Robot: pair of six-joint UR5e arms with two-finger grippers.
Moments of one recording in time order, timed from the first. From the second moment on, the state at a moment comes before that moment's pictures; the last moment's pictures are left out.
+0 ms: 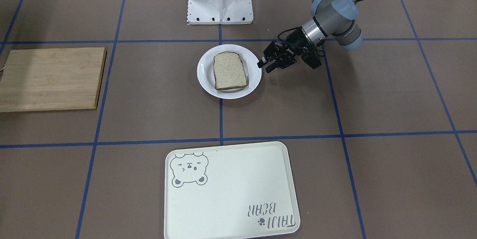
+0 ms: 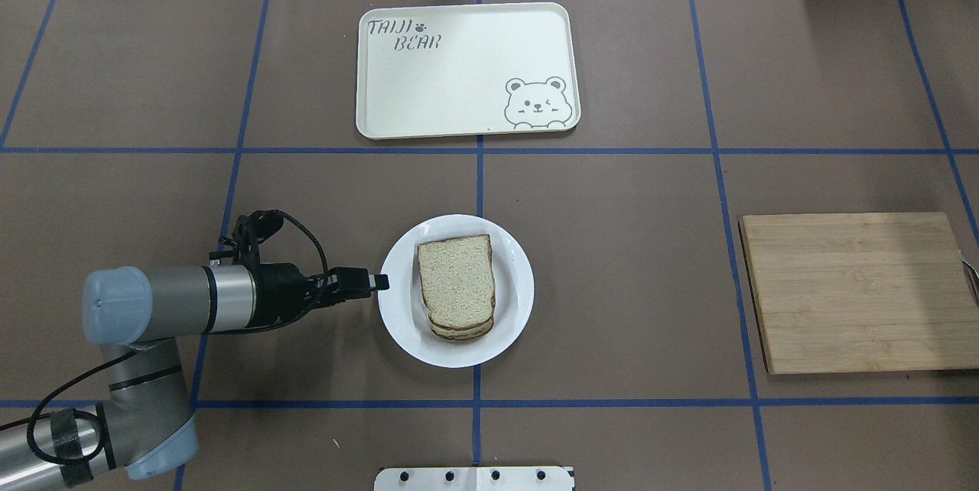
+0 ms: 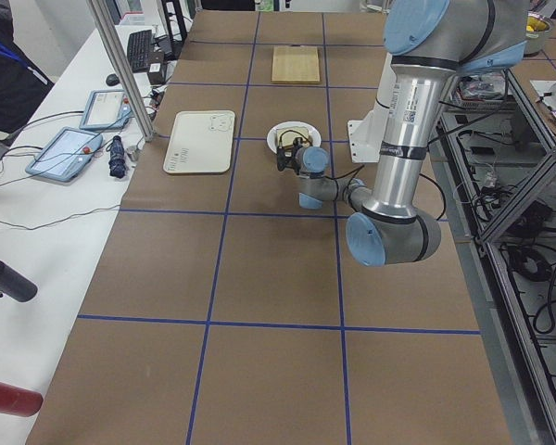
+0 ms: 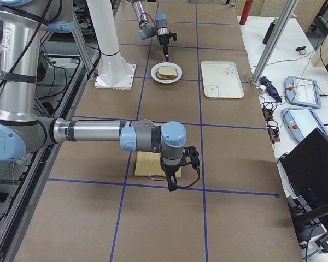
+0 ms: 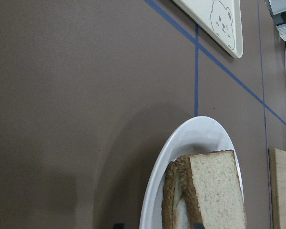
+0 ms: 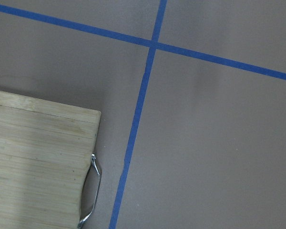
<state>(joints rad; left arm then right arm) -0.39 -1.82 -1.53 -3.00 -1.73 -1.64 1.56 -1.74 1.79 -1.62 2.28 -0.20</state>
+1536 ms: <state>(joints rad) -0.32 -1.88 -1.48 -3.00 -1.66 -1.65 1.56 -1.74 1.78 -1.62 2.29 -0.20</state>
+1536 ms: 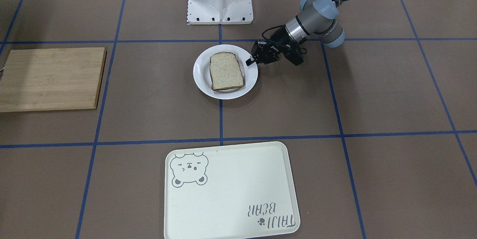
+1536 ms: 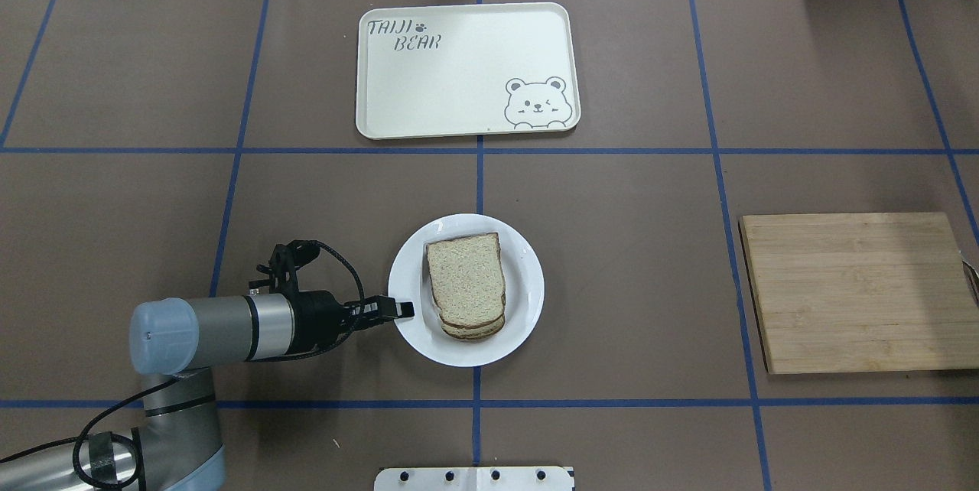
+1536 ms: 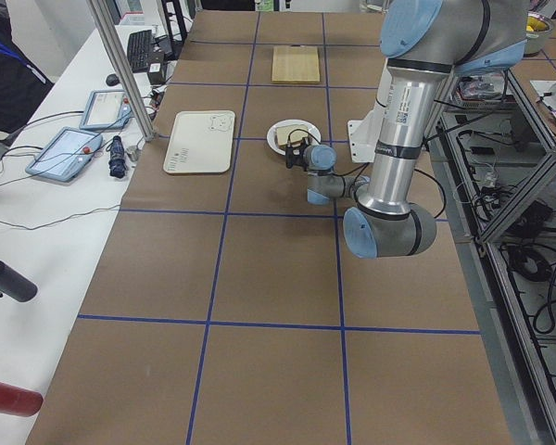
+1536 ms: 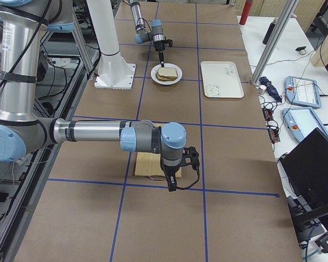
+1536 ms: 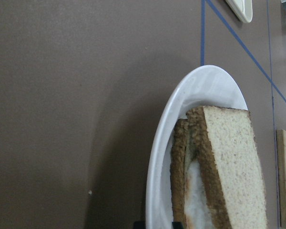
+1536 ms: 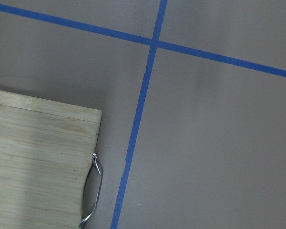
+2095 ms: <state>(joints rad) -0.32 -1.90 -1.50 -3.03 -1.66 -1.68 1.56 -1.74 1.78 -1.62 2.28 -0.20</state>
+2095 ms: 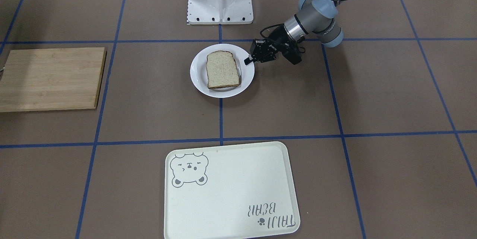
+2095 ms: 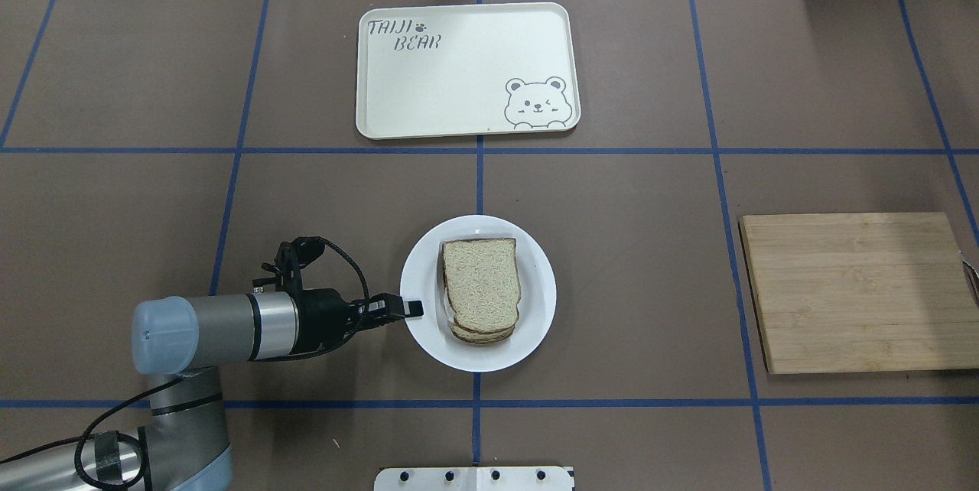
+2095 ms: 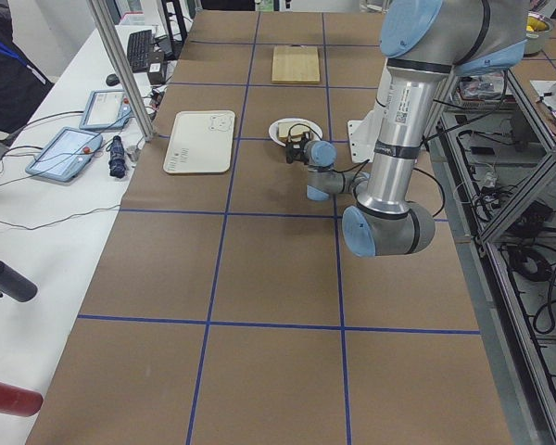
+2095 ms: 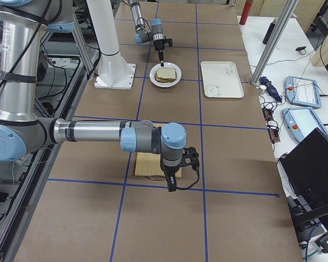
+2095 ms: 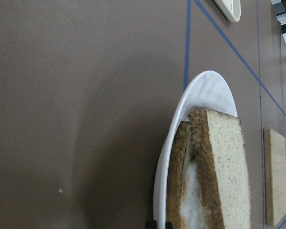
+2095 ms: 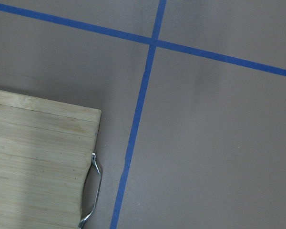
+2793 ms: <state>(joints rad) -0.32 -1.98 -1.51 -3.06 -1.46 -1.87 1.56 -1.74 1.77 -1.62 2.28 -0.20</state>
